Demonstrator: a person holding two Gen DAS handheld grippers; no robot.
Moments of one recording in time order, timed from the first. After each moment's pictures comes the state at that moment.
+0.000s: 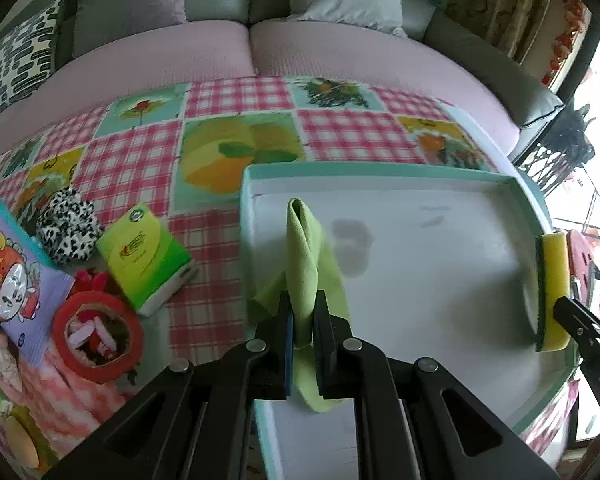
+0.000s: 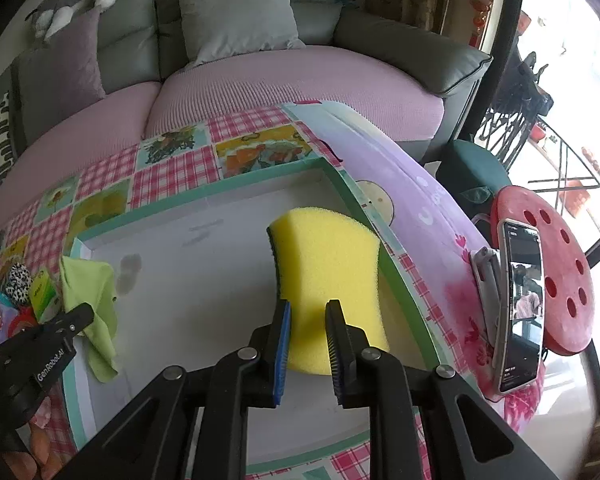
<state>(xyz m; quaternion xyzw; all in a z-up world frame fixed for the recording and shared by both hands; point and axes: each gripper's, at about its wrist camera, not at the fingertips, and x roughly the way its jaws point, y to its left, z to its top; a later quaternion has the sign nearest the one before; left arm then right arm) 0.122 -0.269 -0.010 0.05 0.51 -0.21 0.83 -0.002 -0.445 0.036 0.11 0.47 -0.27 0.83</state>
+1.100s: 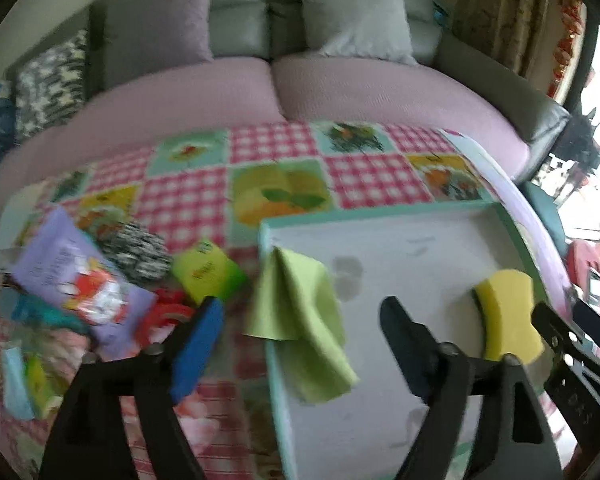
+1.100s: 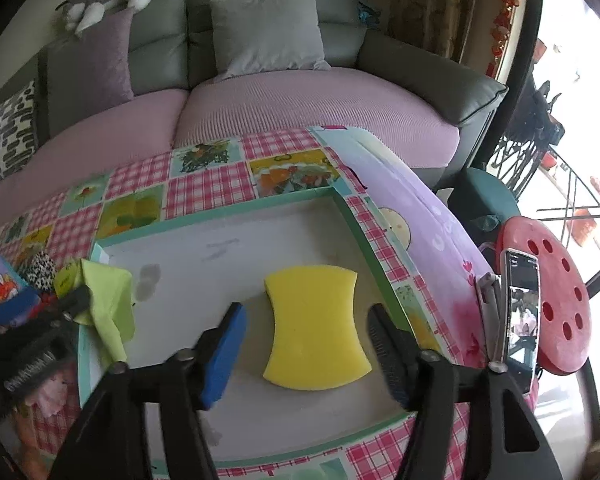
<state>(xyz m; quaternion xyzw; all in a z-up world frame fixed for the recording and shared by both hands) 0.099 -0.250 0.043 0.07 0.45 -0.16 0.87 -0.003 -0.414 0.061 0.08 0.45 -0.25 0.85</state>
